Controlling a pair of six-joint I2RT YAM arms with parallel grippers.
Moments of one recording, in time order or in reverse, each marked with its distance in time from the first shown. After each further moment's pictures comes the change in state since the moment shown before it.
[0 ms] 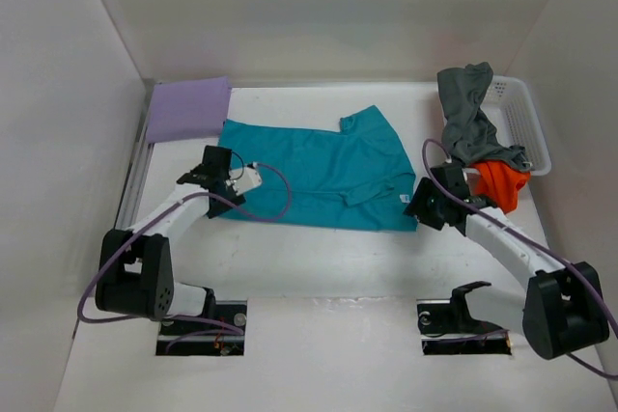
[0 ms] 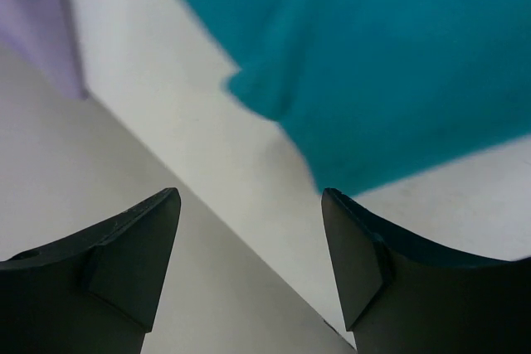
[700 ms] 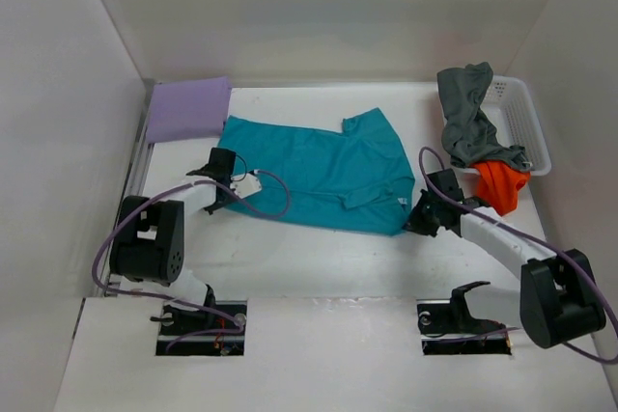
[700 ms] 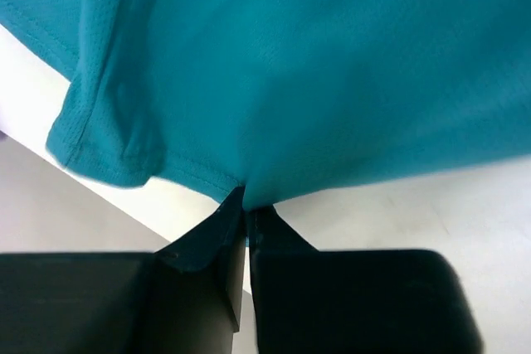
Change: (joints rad) left arm 0.002 0.234 -0.019 0.074 -0.014 0.033; right arm 0.011 0.093 -0.061 0.016 -0.093 0.116
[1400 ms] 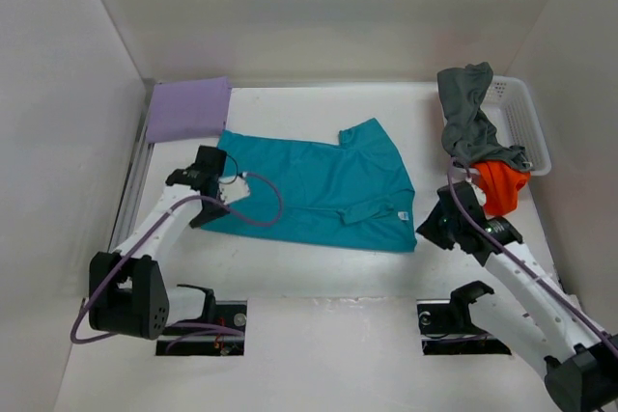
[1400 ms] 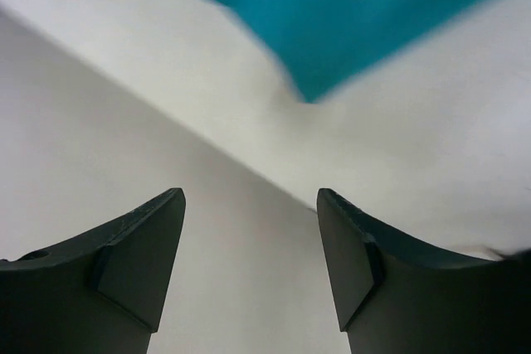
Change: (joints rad) left arm -0.016 -0.349 -0.006 -0.459 -0.101 -0.005; right arm 0.101 -0.424 0.013 -0.371 0.177 0.132
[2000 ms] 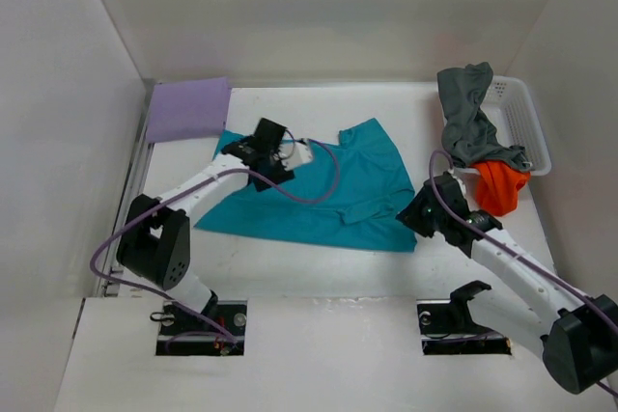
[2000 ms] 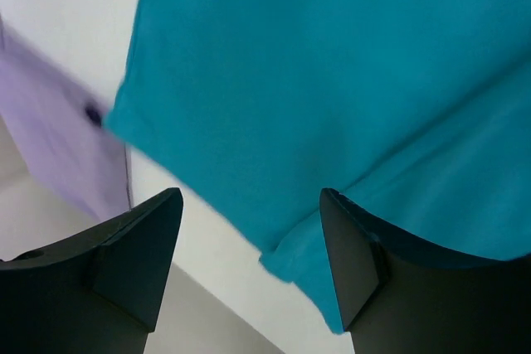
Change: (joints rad) left arm -0.382 0.335 0.359 0.273 0.179 -0.188; right arm 0.043 0.145 -0.031 0.338 -0.050 0.044
